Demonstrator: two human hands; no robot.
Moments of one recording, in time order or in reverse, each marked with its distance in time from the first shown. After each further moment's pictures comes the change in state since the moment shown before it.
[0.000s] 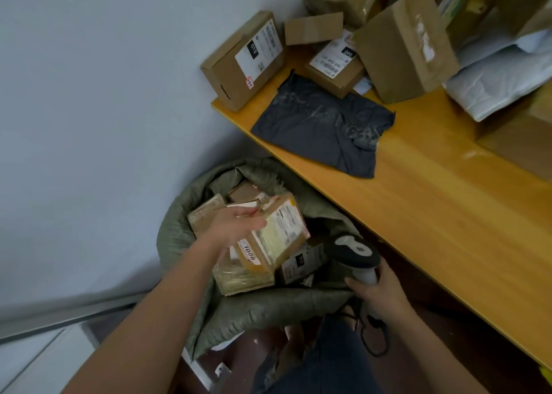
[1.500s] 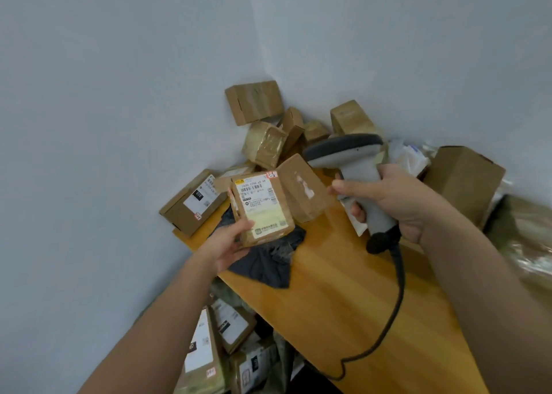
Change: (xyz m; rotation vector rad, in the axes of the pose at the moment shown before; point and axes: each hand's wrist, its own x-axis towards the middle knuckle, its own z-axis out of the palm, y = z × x) left_hand -0.033 0.258 0.103 -0.445 -0.066 0.141; right_hand -0.077 -0.327 -0.271 0.187 -0.102 -0.439
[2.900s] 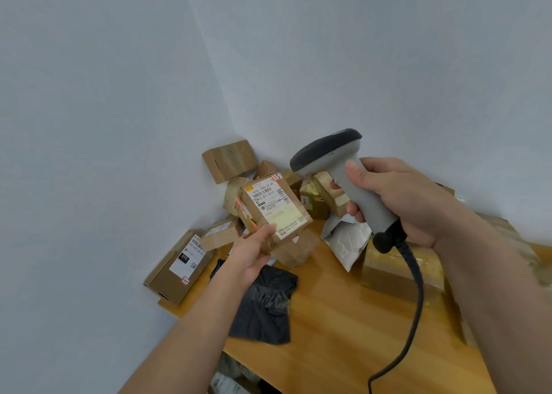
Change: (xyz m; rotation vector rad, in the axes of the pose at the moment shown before) left_hand -0.012 0.070 0.088 -0.154 -0.107 0.164; right_hand -0.054 -0.058 -0.013 -0.049 0.131 -0.236
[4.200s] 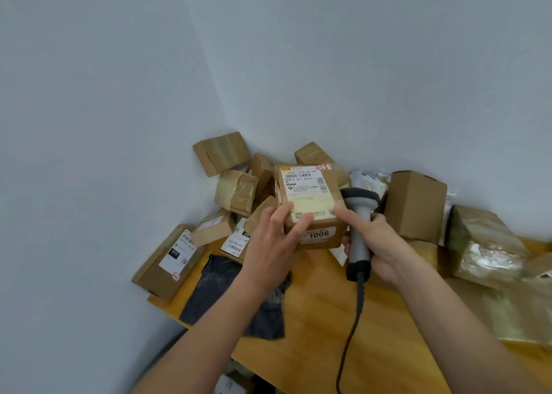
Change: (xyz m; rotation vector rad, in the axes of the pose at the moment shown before) left_hand -0.002 -0.029 0.015 1.391 0.015 1.630; right_hand 0.041 0.109 0.024 0.491 0.321 0.357
